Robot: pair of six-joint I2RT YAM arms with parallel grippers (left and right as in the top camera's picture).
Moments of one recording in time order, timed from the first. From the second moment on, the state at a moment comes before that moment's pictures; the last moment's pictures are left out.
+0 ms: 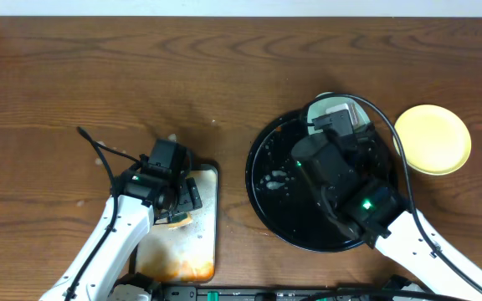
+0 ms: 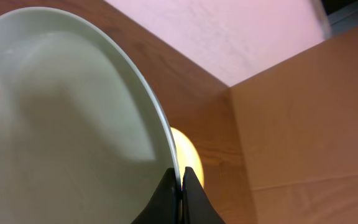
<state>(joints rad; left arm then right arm) -0.28 1.23 0.74 -0.93 -0.06 -0.59 0.74 1.21 0.96 -0.63 1.11 -0.02</state>
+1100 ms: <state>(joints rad) -0.28 1.23 0.74 -0.93 -0.06 -0.59 0.81 1.22 0.96 -0.63 1.25 -0.12</state>
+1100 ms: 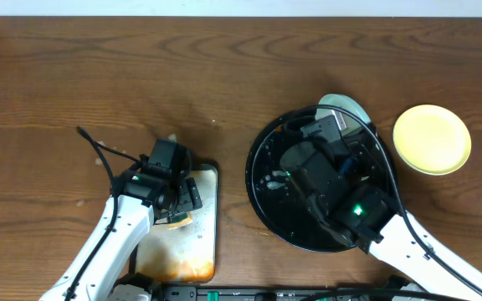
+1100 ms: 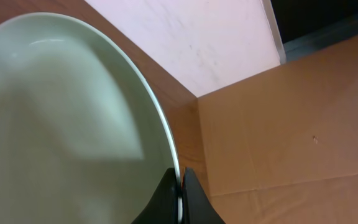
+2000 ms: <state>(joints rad) -0.28 1.23 0.74 -0.93 -0.06 -0.59 0.81 1.28 0.96 -0.63 1.18 -0.05</state>
